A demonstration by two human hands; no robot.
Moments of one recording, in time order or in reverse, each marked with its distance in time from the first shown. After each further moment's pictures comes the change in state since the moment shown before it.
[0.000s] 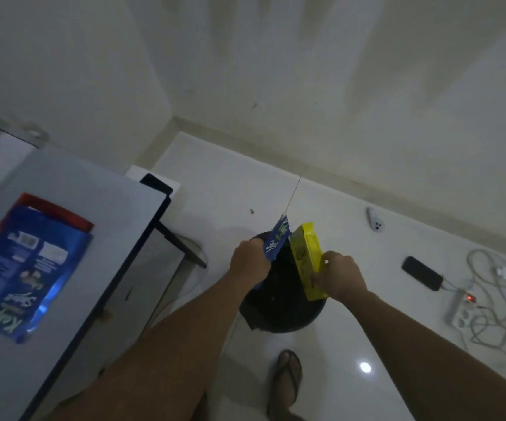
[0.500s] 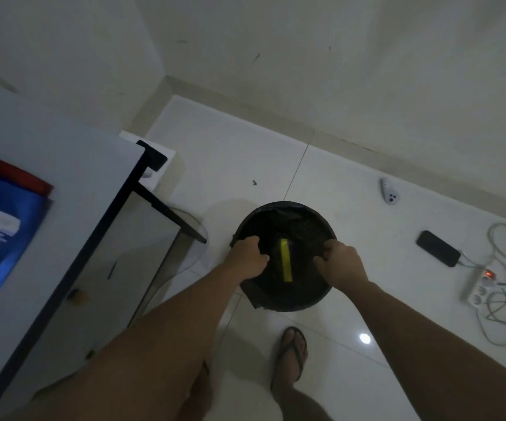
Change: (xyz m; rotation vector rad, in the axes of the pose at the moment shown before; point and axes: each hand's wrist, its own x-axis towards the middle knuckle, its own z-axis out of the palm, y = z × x) left_hand 0.017 -0.062 0.057 -0.013 -0.269 -0.139; right_hand 0.034 0.027 0.084 0.108 -0.010 0.016
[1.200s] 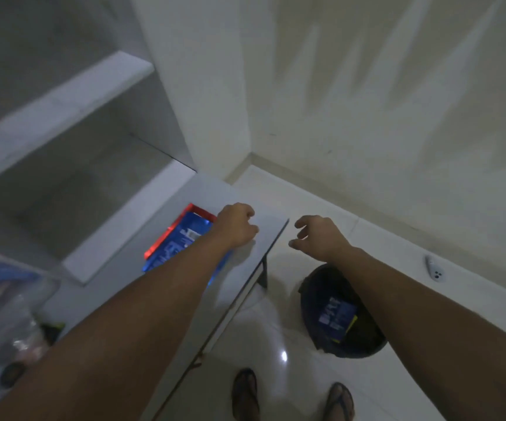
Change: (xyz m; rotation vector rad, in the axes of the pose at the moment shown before) left_hand -0.208 -0.055 -0.290 0.007 0.505 0.094; right_hand -0.137 -0.313 -0.099 -0.040 -0.028 -0.525
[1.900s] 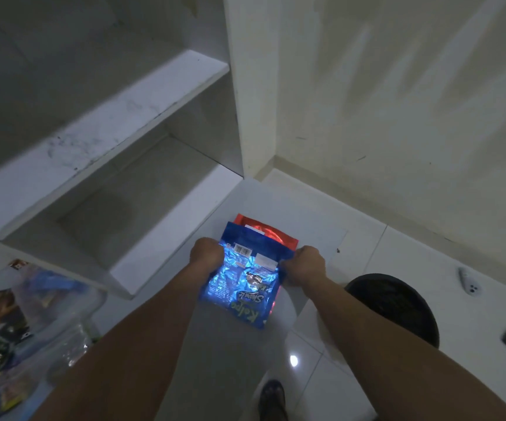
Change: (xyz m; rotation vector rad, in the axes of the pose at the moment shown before) left_hand 0.005 -0.176 -0.043 -0.363 0.142 -0.533; right_hand 0.042 -0.115 0.134 0.378 0.068 0.452
